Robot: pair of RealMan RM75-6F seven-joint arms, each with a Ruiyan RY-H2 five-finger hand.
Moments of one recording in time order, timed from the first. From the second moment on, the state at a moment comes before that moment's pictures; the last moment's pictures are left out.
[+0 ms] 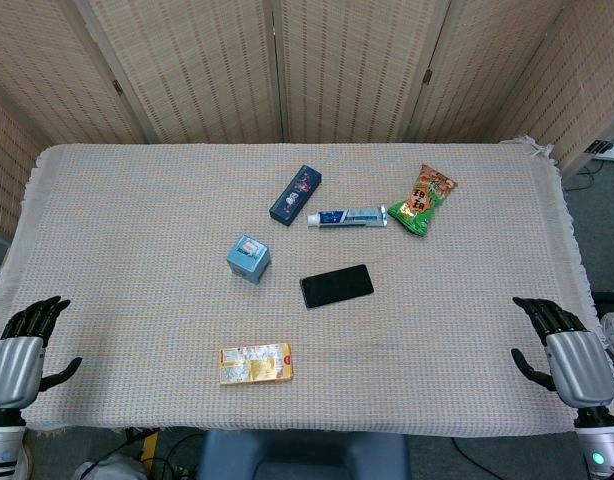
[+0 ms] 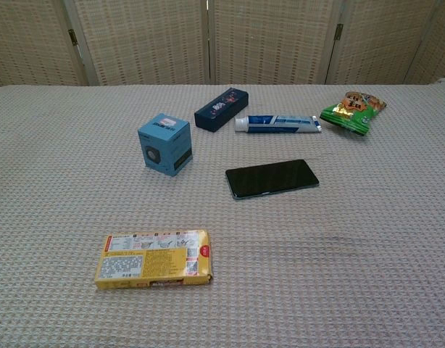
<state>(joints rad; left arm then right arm) -0.10 -1.17 -0.06 -1.68 1.47 1.50 0.18 0.05 -1.07 0.02 -1.71 -1.59 1.51 -0.05</state>
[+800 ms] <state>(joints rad) -0.09 -1.17 -0.06 -1.67 1.48 1.51 0.17 0.12 -1.09 0.05 -1.68 -1.58 1.42 -0.04</state>
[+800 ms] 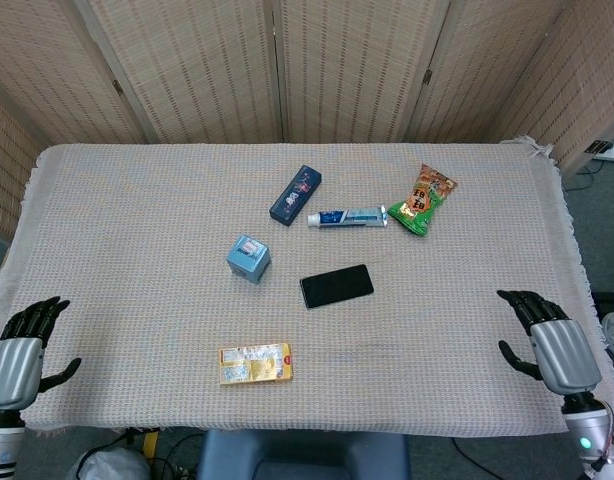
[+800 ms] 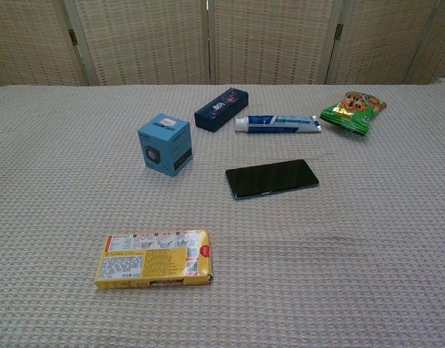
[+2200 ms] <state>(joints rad) -0.05 -1.13 -0.05 -1.65 1.47 1.54 0.10 0.79 -1.59 0.19 -1.27 -1.18 0.69 -0.34</state>
